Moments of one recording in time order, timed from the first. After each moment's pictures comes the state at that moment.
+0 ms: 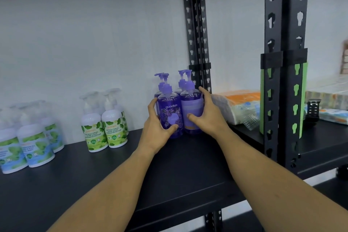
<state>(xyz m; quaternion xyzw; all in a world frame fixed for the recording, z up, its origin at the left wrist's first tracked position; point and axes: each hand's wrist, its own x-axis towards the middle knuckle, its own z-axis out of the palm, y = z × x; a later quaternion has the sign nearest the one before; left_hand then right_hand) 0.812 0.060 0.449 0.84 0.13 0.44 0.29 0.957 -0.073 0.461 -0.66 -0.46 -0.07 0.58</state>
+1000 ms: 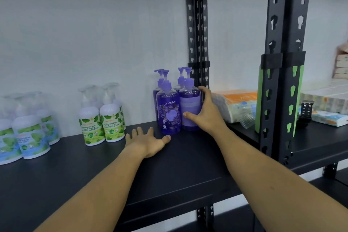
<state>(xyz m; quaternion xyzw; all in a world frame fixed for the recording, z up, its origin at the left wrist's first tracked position) 0.781 0.055 0.447 0.91 0.42 0.01 0.06 0.956 -0.074 0.459 -0.69 -0.44 -0.09 0.56</state>
